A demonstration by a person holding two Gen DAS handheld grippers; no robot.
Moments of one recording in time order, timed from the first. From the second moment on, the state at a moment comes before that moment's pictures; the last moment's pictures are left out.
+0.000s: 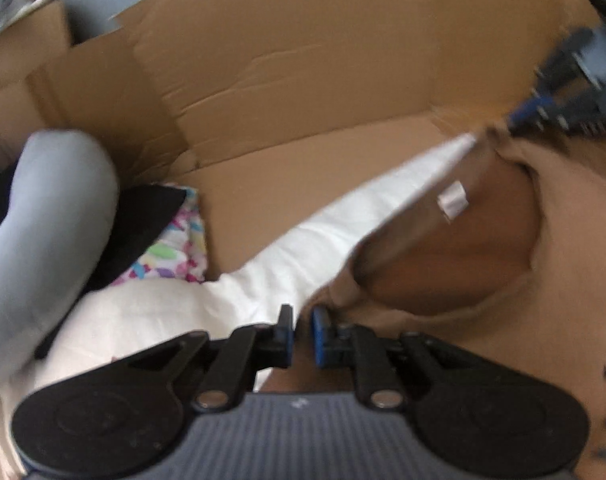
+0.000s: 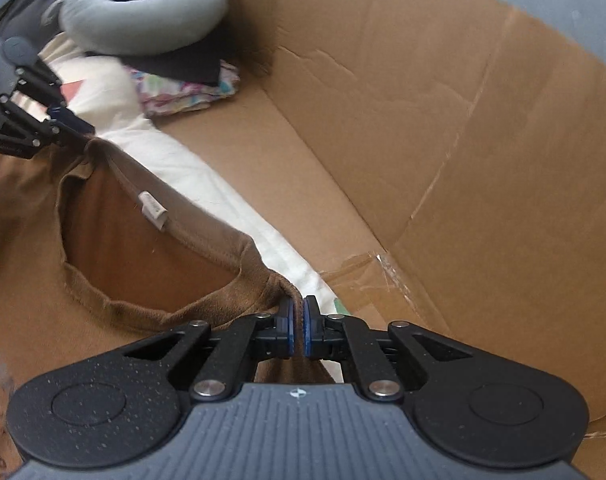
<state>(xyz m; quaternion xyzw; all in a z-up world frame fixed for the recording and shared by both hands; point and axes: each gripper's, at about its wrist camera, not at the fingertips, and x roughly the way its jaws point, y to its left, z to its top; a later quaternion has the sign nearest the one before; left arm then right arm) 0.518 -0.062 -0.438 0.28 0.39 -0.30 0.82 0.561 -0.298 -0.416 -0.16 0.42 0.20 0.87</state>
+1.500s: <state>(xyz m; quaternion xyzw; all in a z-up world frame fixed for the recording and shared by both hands) 0.495 0.078 -0.432 0.12 0.48 -0.15 0.86 0.500 -0.423 -0.401 -0.04 0.43 0.10 0.90</state>
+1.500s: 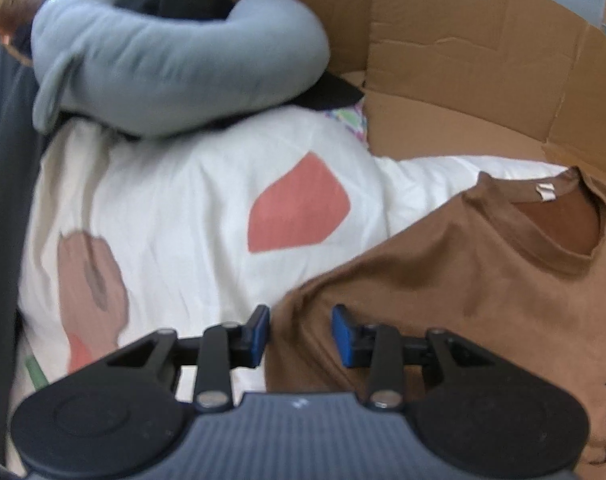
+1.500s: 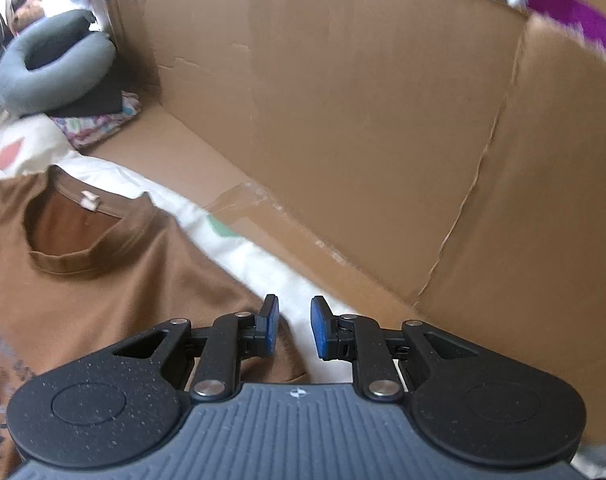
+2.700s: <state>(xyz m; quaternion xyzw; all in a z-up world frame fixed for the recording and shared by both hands) 0.554 0.079 -0.403 0.13 0.44 -0.07 0.89 0.536 -0.410 -0.416 -0.07 0.46 0.04 0.89</state>
